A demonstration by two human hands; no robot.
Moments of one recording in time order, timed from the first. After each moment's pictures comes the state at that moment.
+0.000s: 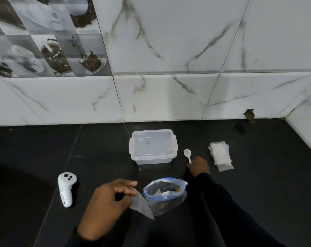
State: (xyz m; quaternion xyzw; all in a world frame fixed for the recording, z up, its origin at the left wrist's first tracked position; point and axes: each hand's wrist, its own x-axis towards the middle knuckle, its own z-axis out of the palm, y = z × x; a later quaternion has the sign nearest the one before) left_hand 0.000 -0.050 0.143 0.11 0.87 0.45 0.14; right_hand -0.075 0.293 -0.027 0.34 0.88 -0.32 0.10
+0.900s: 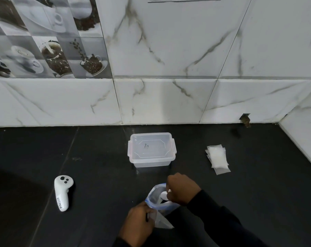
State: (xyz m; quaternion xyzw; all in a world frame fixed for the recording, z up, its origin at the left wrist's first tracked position) left_hand 0.025 0.005 0.025 0.14 0.89 0.39 0.19; right_hand -0.014 0.198 0.089 -0.02 0.97 -0.08 0.25
